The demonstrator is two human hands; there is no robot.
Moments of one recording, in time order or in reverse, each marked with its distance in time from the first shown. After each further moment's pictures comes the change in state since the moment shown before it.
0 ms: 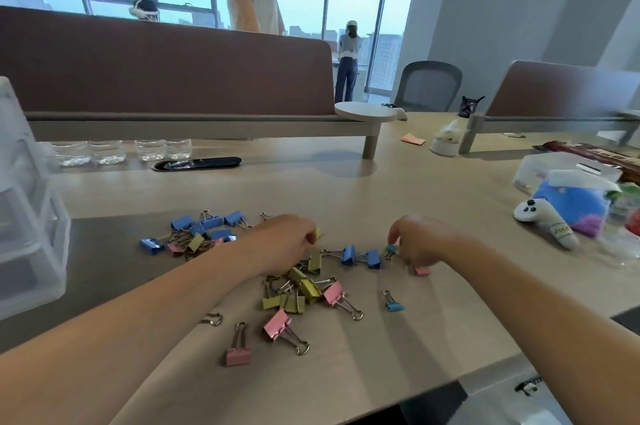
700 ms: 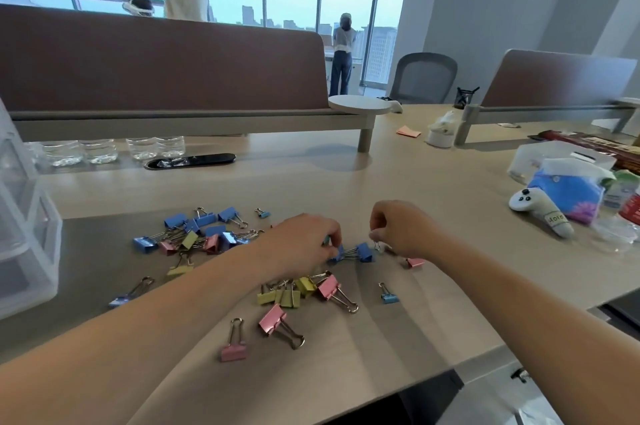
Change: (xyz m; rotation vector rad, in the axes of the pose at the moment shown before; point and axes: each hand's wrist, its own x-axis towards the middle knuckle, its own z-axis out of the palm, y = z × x) left_hand 0.002 0.029 0.010 -0.085 0.037 0.152; right_hand 0.002 -0.008 0.009 0.348 0.280 -0.140
